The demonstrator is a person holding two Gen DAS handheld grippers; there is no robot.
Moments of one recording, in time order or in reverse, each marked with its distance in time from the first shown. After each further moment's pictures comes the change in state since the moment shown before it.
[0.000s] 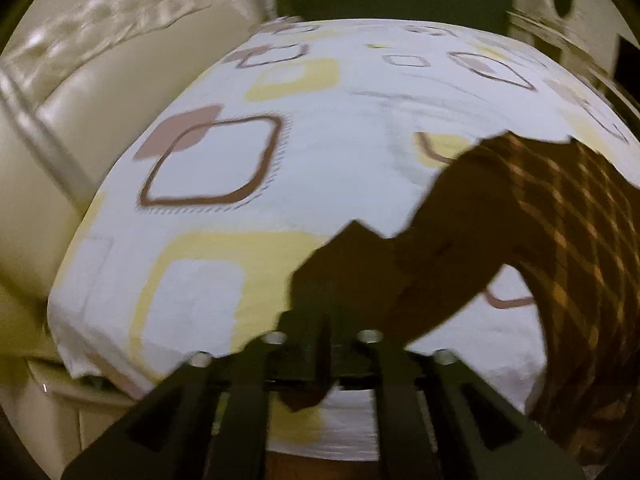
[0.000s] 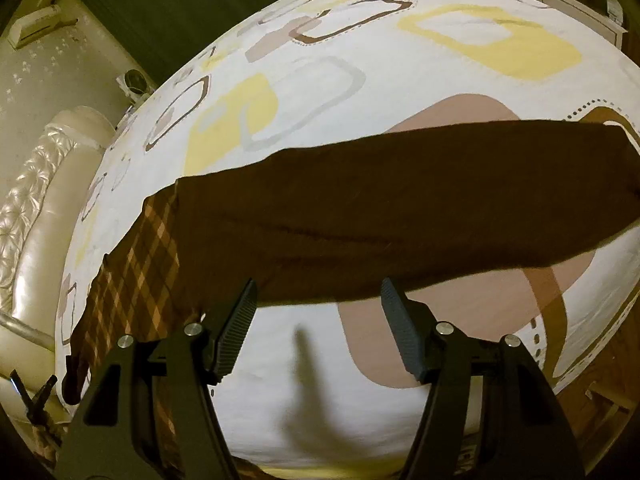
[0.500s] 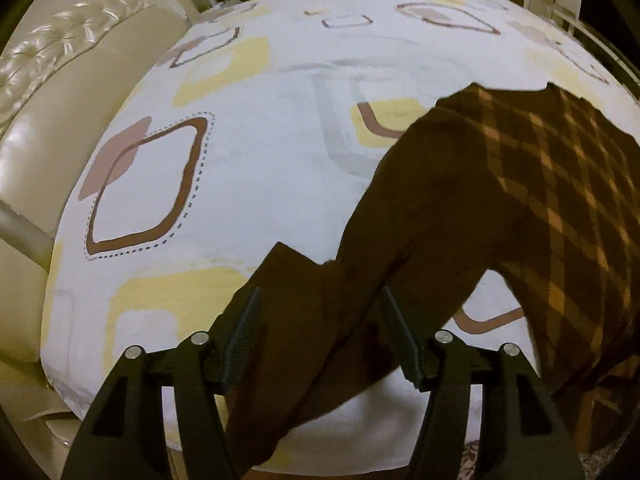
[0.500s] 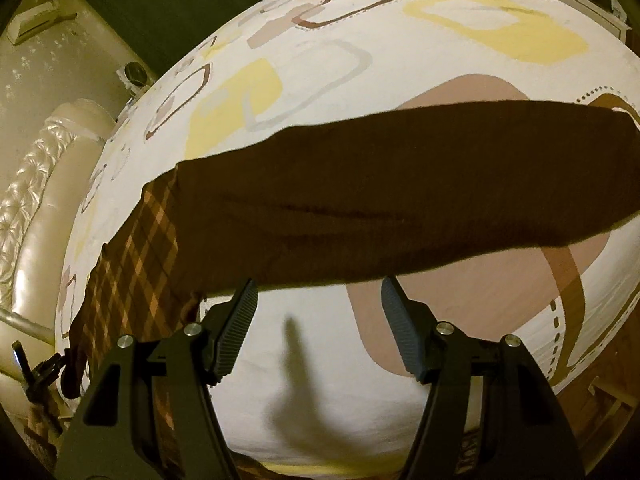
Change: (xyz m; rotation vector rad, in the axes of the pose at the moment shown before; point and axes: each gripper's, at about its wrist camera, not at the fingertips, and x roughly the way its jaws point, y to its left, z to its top) left arm 0.053 -0.045 0.034 0.159 0.132 -0.045; right arm 0.011 0.005 -0.013 -0.003 0.031 0.001
